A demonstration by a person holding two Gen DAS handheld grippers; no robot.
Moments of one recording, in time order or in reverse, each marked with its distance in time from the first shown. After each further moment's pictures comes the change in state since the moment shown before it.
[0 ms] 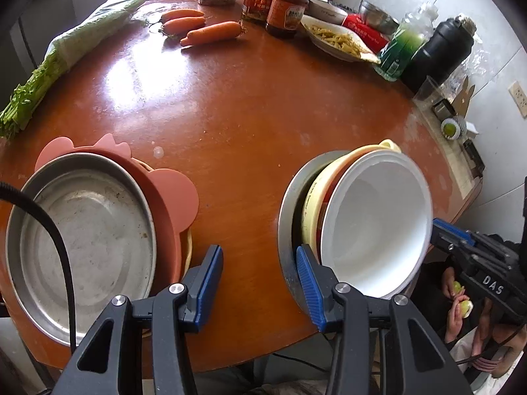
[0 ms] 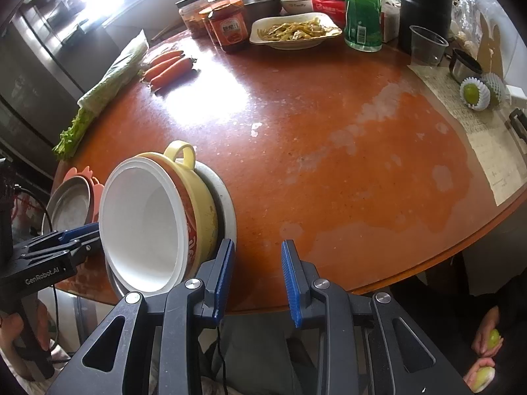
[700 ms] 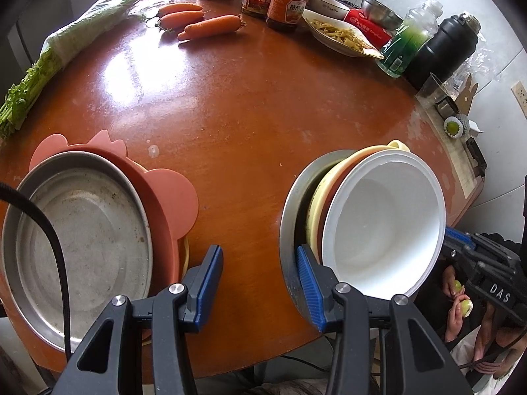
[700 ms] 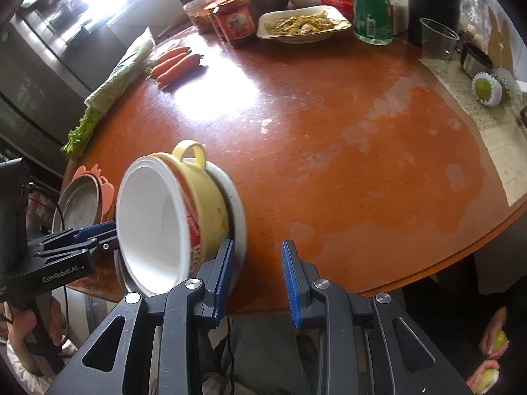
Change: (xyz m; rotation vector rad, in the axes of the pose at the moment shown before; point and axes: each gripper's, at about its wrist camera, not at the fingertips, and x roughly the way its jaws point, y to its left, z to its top) left arm 0.007 0.002 0.005 -0.009 0.020 -0.008; right arm 0.007 0.006 0.005 0.000 0.035 0.077
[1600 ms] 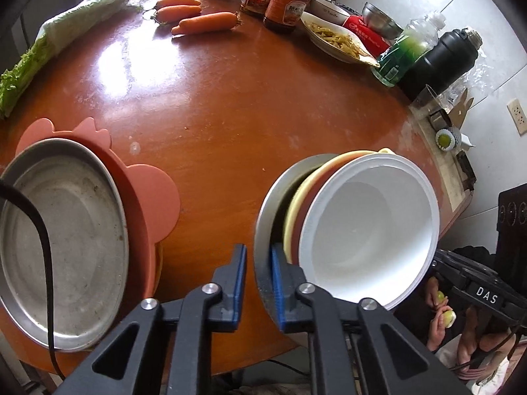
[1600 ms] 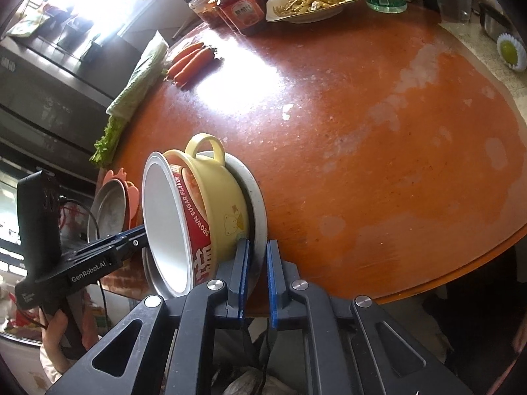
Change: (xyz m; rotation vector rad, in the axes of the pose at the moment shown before) left arm 0.006 -0.005 0.005 -0.050 0.001 -0.077; right arm 0.010 -0.019 0.000 0.097 0.044 0.194
